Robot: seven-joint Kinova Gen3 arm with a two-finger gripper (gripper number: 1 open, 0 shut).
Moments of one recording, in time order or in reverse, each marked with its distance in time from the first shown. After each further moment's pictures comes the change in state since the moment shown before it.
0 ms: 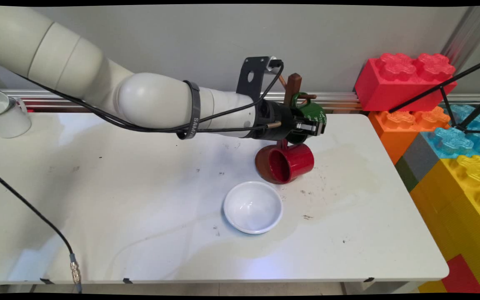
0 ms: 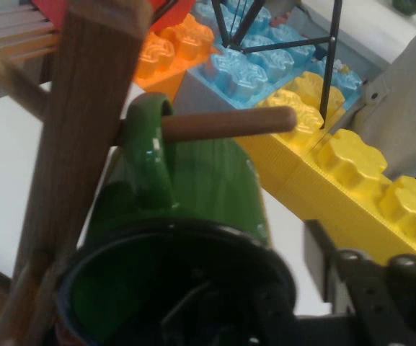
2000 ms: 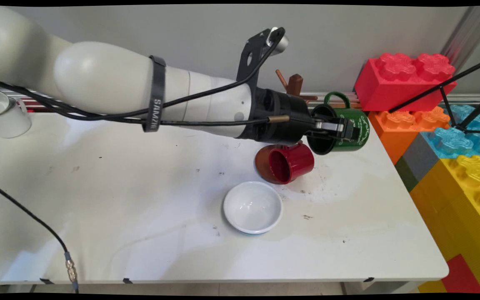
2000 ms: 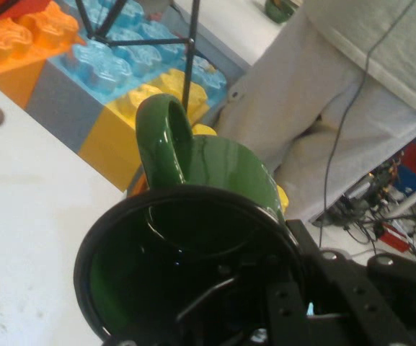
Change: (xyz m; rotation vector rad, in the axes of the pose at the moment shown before) arm 0.015 0.067 -0.062 -0.221 -0.024 -0.061
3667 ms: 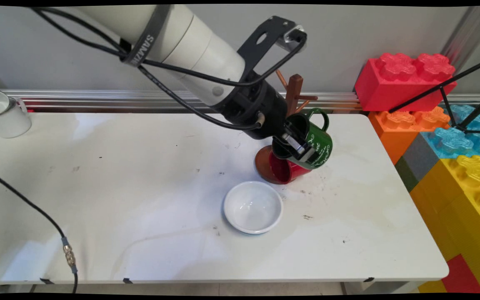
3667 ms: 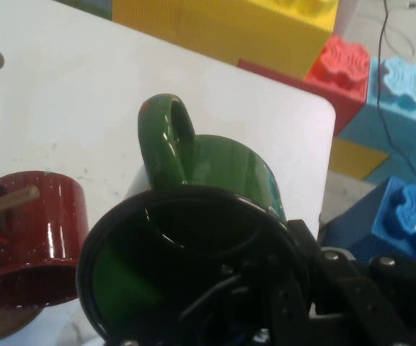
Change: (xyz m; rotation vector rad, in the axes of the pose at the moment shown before) arm 0.058 0.013 -0.024 0.097 -0.439 0.383
